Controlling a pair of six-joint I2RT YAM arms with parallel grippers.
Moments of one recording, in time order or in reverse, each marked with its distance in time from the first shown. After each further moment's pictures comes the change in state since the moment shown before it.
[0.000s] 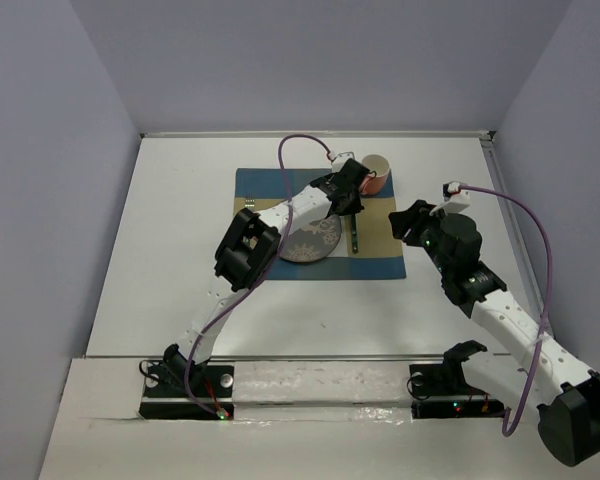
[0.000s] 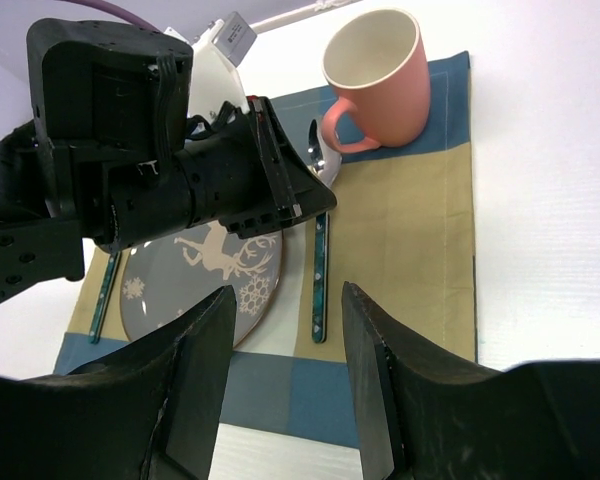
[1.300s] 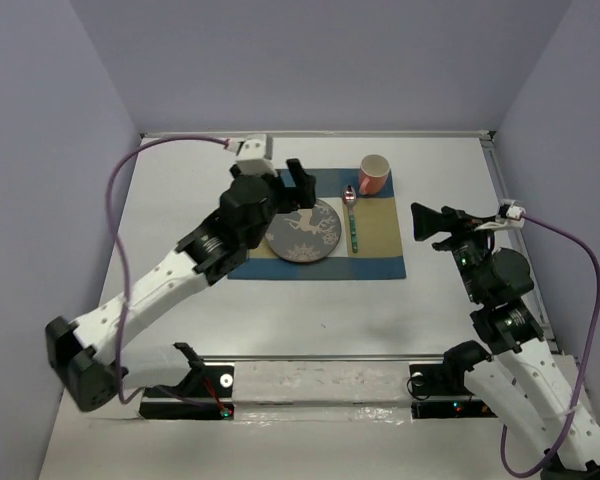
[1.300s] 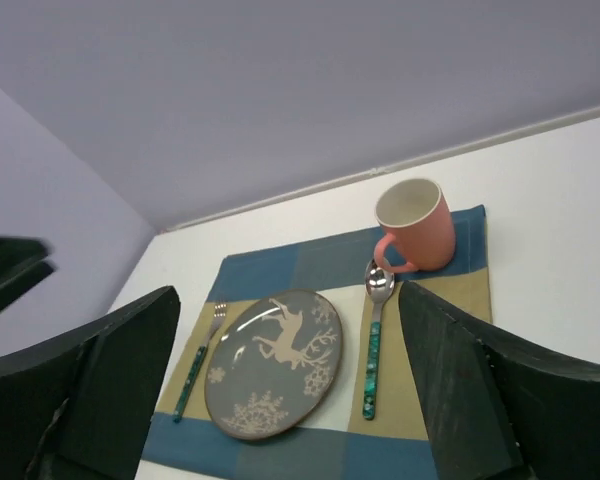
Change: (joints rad) left arm -0.056 -1.114 -0.830 0.324 -0.225 0.252; right arm 0.000 -0.364 -0.016 -0.003 0.039 0.003
